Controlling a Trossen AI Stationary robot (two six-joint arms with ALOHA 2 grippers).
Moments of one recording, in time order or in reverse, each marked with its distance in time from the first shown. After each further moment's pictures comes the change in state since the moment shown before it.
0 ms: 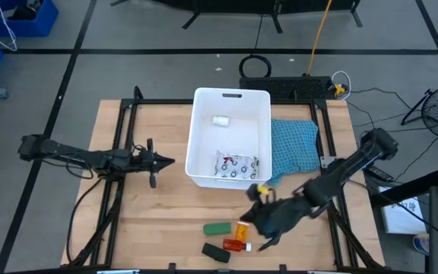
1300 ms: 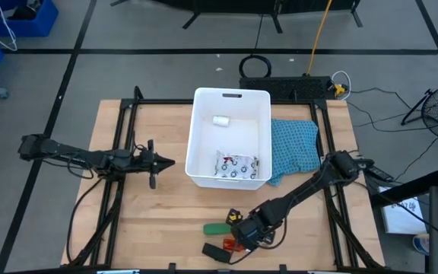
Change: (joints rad) left arm 0.000 0.000 0.000 -0.033 0.022 -0.080; right arm -0.082 0.449 0.076 -0.150 -0.357 -0.349
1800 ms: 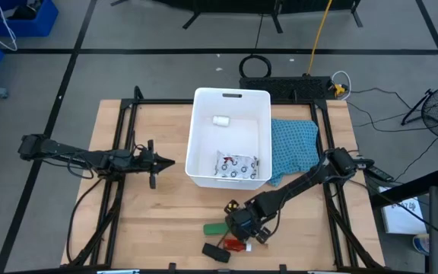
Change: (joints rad) left arm 0.000 0.000 0.000 0.001 0.000 -0.001; right arm -0.065 -0.011 -0.001 0.013 -0.125 0.247
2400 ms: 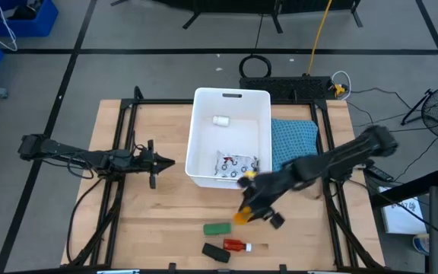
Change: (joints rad) left arm 0.000 0.000 0.000 0.000 0.000 0.002; right arm -0.103 -0.526 -0.138 0.111 -0.102 0.155
